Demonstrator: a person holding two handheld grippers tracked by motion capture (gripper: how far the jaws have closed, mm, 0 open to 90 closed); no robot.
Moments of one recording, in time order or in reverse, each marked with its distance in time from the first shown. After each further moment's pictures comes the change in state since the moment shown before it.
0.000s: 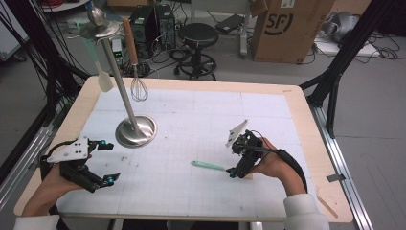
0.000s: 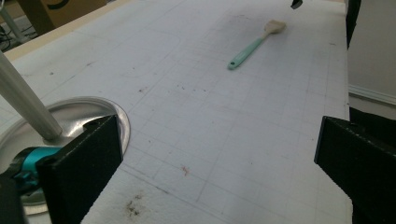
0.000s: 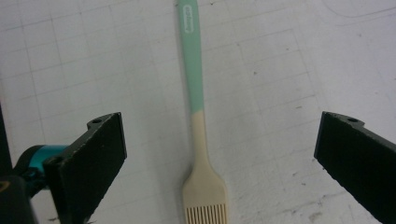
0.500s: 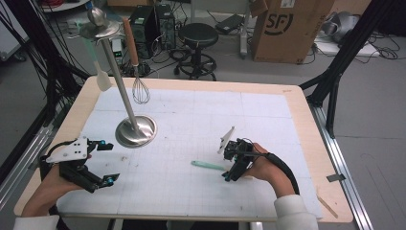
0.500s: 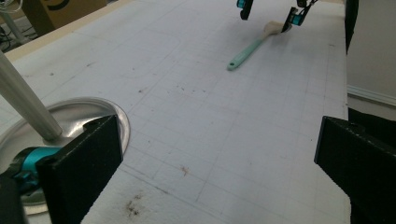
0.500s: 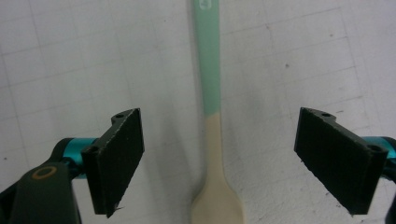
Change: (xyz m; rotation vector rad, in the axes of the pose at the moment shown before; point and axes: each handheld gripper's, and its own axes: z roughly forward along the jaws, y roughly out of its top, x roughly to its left) left arm -0.001 0.000 -0.001 -0.005 -0.001 -0.002; right arm 0.005 0.006 0.030 0.106 0.020 -0.043
